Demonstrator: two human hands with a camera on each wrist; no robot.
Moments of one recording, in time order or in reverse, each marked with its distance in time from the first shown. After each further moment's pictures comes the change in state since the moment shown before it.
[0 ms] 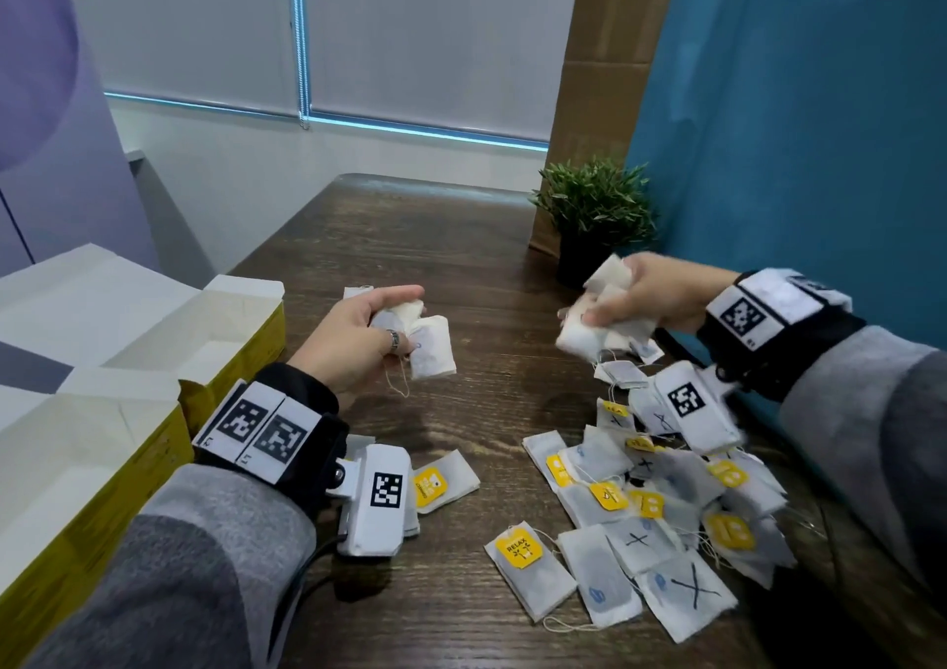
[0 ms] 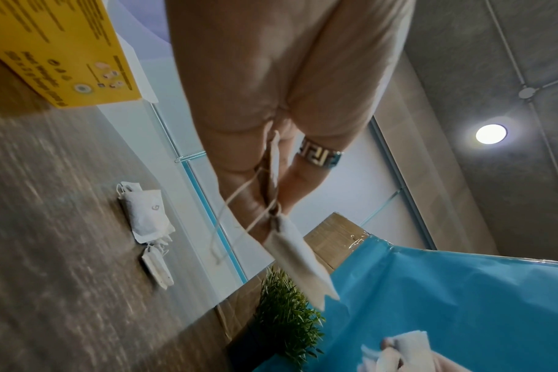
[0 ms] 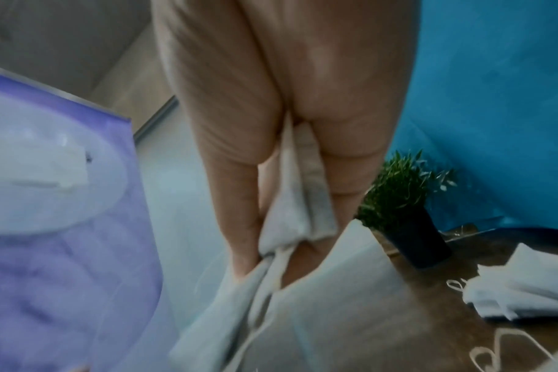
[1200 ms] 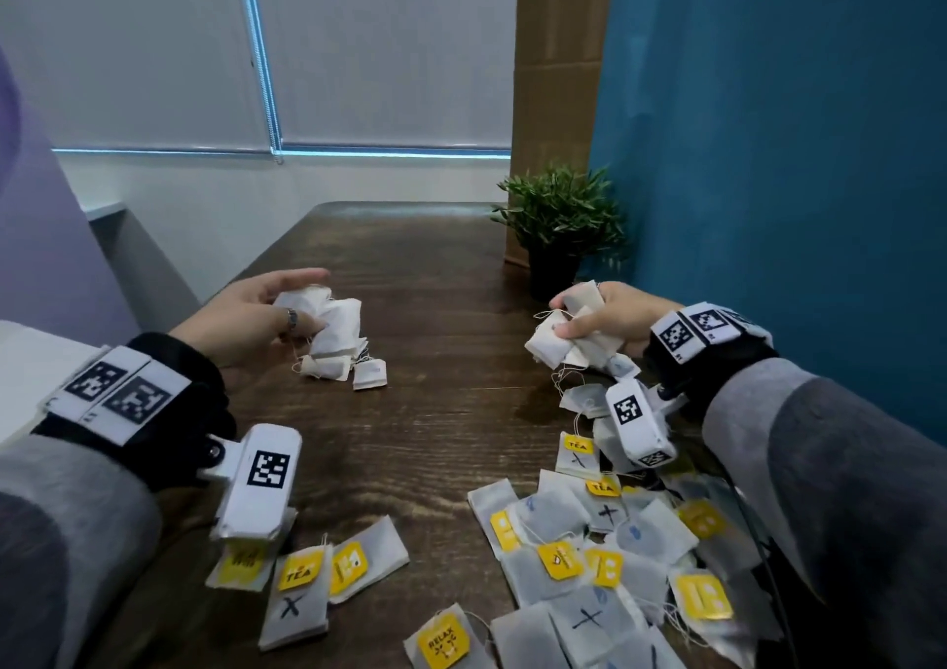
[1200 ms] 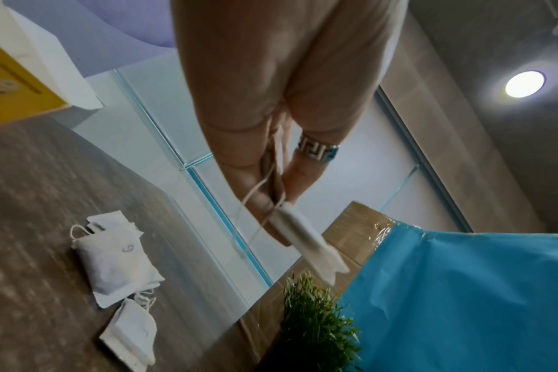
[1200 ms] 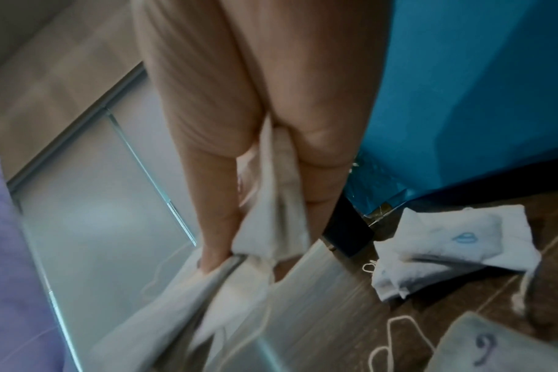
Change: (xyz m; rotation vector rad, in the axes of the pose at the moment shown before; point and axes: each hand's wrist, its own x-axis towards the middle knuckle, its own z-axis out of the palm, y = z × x) left_hand 0.060 0.034 -0.017 0.132 0.073 -0.064; right_hand 0.062 0.069 -0.028 0.172 0.008 -0.001
